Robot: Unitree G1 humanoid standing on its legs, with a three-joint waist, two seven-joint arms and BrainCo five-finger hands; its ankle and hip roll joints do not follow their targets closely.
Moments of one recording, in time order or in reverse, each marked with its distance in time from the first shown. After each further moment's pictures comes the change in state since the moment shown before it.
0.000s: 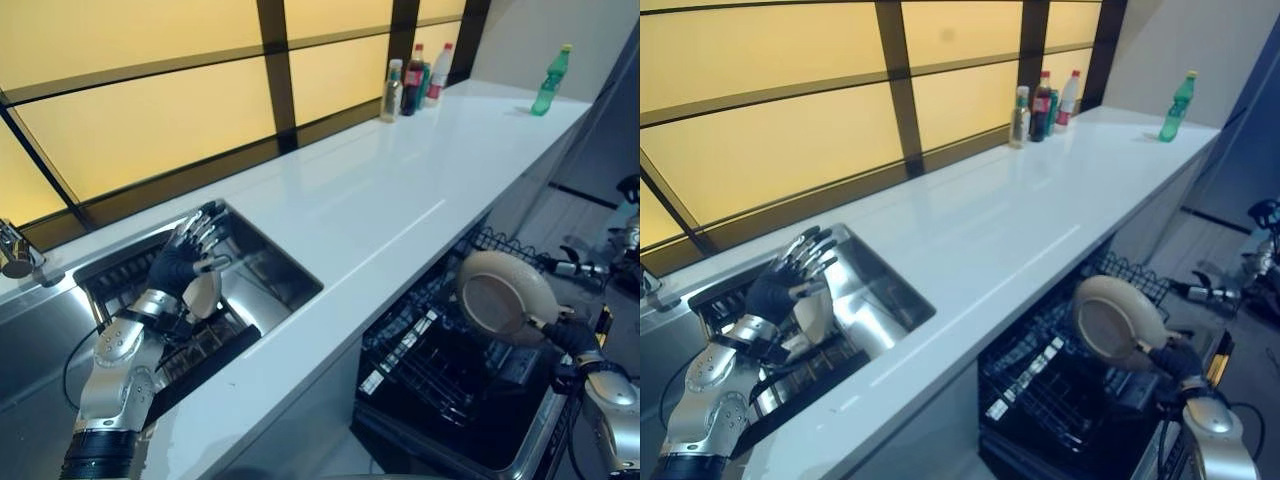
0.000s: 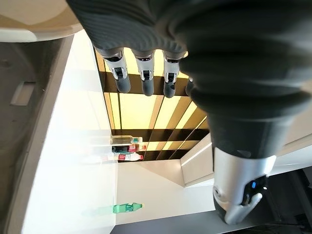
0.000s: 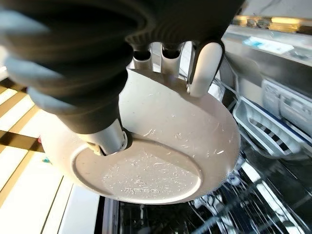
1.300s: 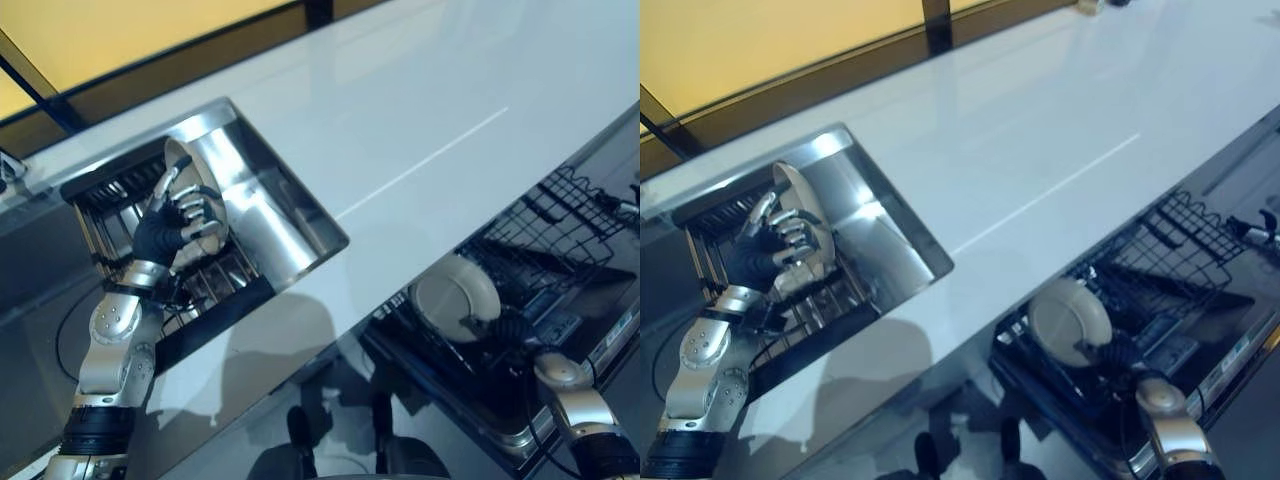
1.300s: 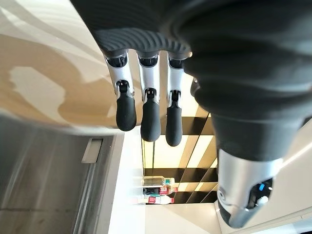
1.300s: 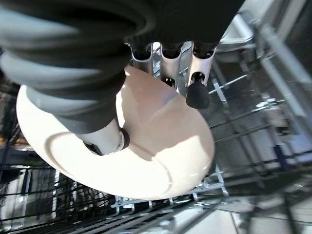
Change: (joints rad) left arm -0.146 0.067 -0.041 -0.049 -0.001 -0.107 0.207; right arm -0.225 -0.044 0.253 0.170 -0.017 -0.048 0.012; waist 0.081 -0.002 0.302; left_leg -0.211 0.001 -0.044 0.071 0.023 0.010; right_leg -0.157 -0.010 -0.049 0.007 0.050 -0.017
